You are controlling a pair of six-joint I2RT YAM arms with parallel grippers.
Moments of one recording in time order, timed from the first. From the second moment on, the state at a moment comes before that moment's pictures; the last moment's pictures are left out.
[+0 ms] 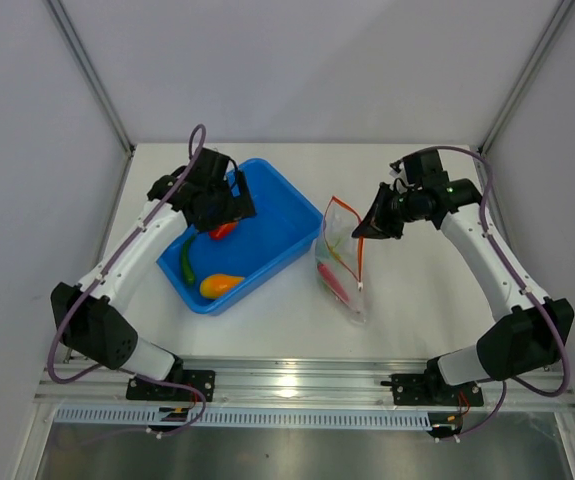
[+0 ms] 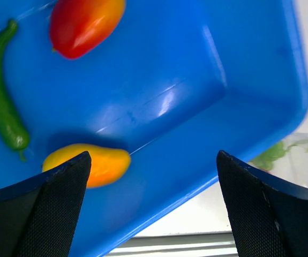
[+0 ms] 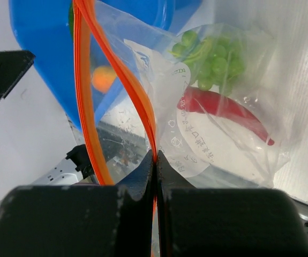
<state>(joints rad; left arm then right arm) -0.41 1.47 1.44 -0.90 -0.11 -0.64 0.30 1.43 1.41 -0.94 -0.50 0.68</state>
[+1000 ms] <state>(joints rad) -0.40 1.67 1.22 -1.08 -0.14 -0.97 0.29 1.61 1.53 -1.06 -0.46 0.60</state>
